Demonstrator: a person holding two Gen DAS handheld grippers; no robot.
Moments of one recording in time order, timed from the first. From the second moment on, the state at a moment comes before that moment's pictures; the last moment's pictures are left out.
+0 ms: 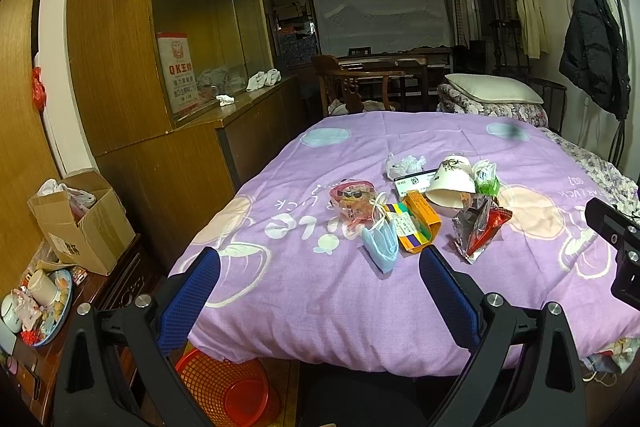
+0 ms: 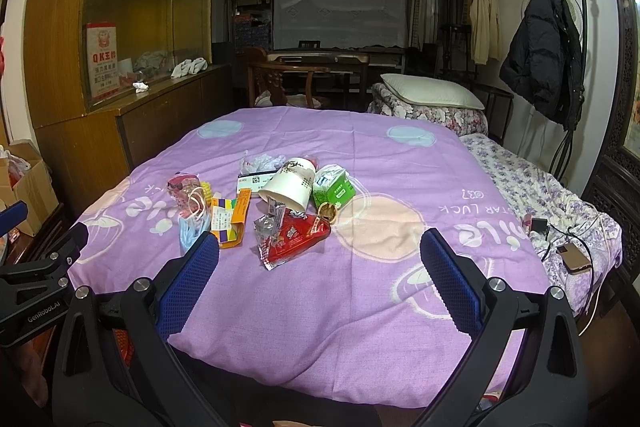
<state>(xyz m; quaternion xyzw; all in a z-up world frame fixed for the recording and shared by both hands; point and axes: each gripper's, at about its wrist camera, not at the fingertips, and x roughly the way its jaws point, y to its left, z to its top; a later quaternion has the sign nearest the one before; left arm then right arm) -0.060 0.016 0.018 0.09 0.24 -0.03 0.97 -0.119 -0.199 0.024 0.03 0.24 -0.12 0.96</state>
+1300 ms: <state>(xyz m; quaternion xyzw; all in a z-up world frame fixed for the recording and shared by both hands) -0.035 0.024 -0.003 0.08 0.27 -0.03 0.96 -0.081 -0.215 -0.021 0.00 0.31 -0.13 0.94</state>
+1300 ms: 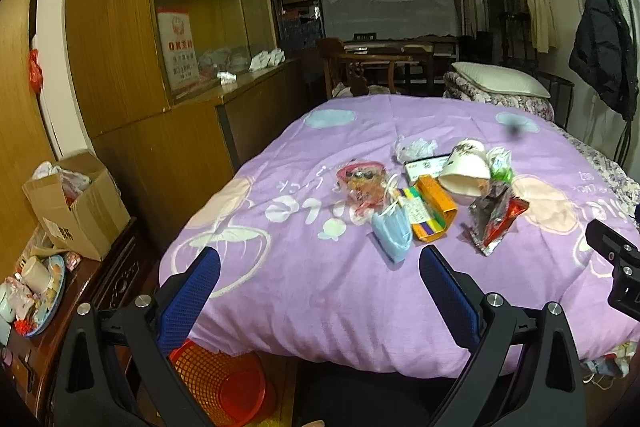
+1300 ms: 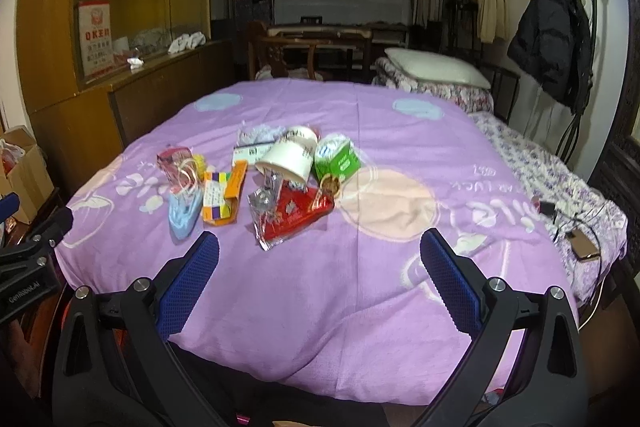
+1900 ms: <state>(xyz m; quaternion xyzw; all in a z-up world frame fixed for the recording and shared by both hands) 0.048 0.040 -0.096 0.03 0.41 -0.07 0.91 0.008 -0.257 -0.139 0.08 0.43 -0.08 0.89</state>
